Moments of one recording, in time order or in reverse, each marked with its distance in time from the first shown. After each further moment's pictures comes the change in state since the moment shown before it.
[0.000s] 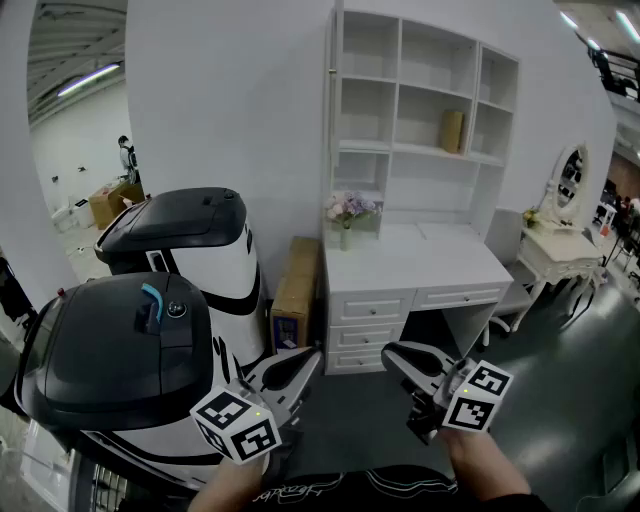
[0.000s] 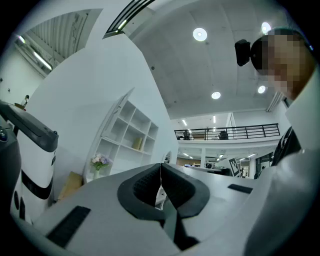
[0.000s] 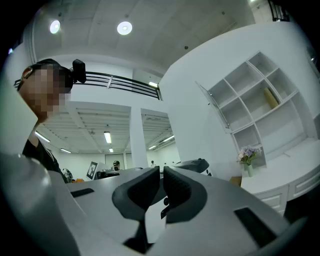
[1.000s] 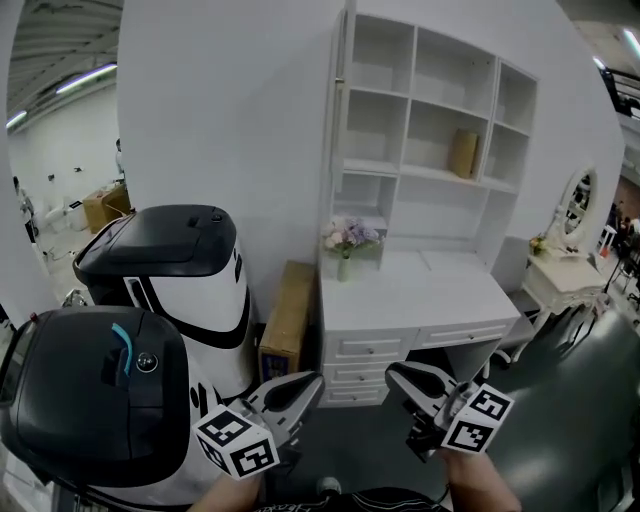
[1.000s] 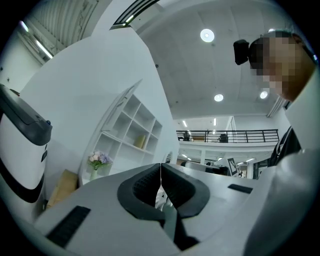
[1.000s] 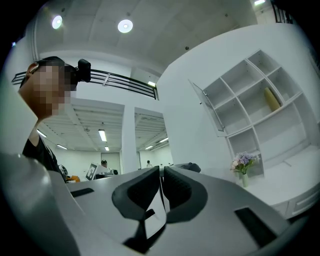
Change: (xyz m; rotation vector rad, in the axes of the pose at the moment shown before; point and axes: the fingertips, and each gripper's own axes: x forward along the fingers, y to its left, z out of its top) left arm 0.095 0.103 -0.011 -0.062 0.006 -0.026; right arm 0.060 -0.127 0.018 -0.029 -0.002 -0.026
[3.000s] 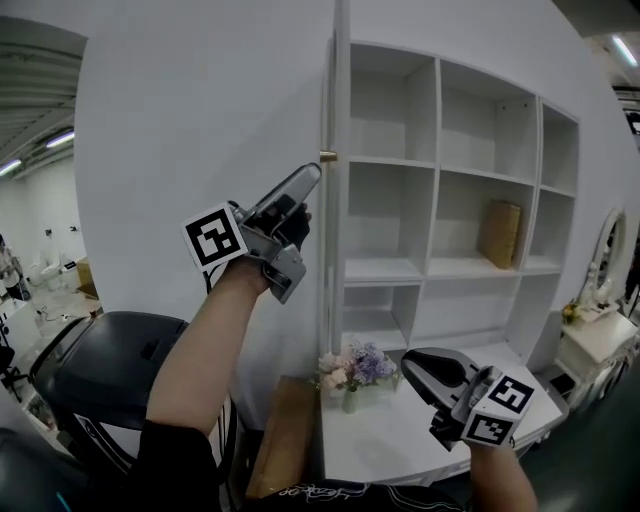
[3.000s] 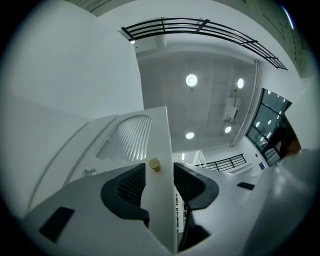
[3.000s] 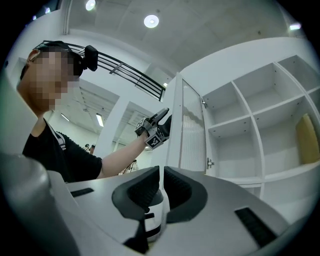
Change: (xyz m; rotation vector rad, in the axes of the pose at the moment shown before) left arm 0.409 0.310 0.456 0.049 -0.421 -0.489; right arm 0.242 -0.366 0.199 -0.332 -0.049 0.019
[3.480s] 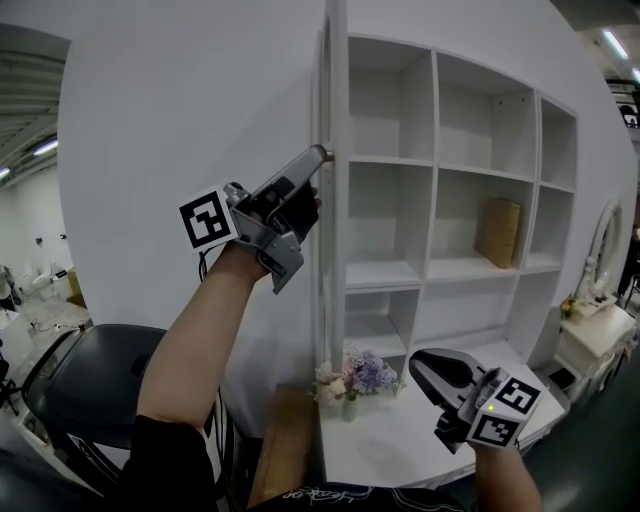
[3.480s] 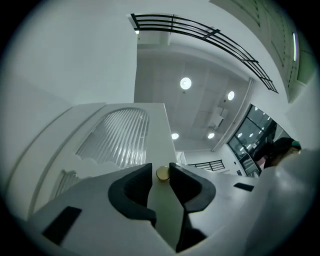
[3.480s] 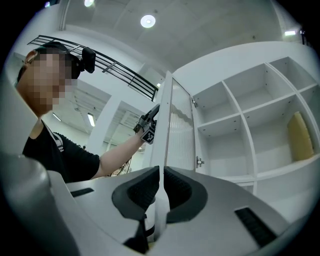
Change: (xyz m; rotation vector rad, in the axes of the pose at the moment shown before) left arm 0.026 0.012 0.004 -0.104 0.029 -0.215; right arm 0.011 -0.038 -0.013 0.016 -0.010 -0.081
